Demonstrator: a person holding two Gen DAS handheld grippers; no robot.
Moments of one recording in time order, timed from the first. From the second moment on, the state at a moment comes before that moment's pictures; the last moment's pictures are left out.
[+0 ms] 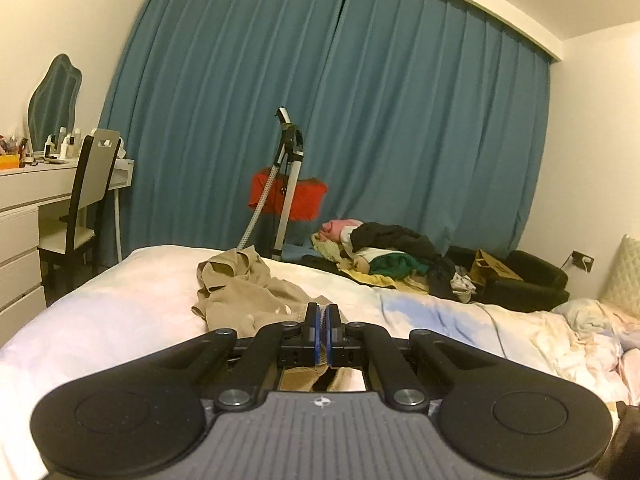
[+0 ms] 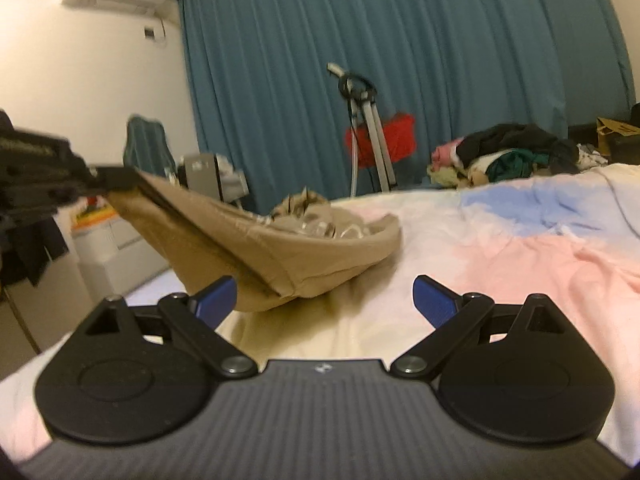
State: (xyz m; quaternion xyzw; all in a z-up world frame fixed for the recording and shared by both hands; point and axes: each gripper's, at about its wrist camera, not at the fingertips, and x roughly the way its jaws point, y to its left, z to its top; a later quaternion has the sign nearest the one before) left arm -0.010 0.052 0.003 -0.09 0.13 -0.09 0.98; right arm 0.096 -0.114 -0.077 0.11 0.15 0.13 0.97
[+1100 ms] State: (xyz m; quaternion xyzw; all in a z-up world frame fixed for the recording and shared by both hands) left arm 0.037 0.126 -0.022 -0.25 0.13 -0.17 0.95; right arm 0.180 -0.105 -0.057 0.06 0.10 -0.09 0.99
